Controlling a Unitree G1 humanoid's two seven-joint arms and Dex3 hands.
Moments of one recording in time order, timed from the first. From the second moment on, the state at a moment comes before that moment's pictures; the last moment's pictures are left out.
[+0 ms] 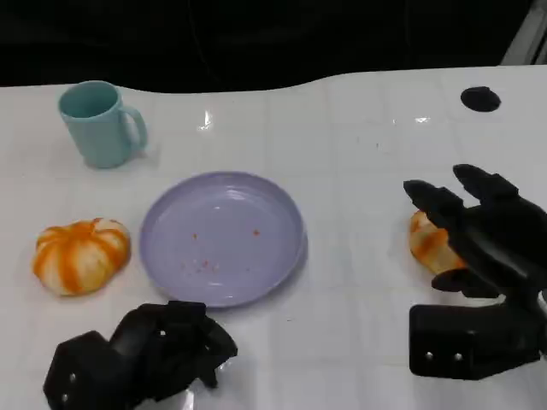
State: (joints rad) left arm -0.02 0.05 -0.02 0.50 -0.09 -0.41 -0.34; right arm -0.25 -0.39 0.31 0.08 -0.97 0.04 0.04
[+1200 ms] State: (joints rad) left arm 0.00 0.05 -0.03 0.46 -0.08 -0.40 -0.34; right arm -0.50 -0.37 0.45 0.68 -0.91 -0.06 -0.30
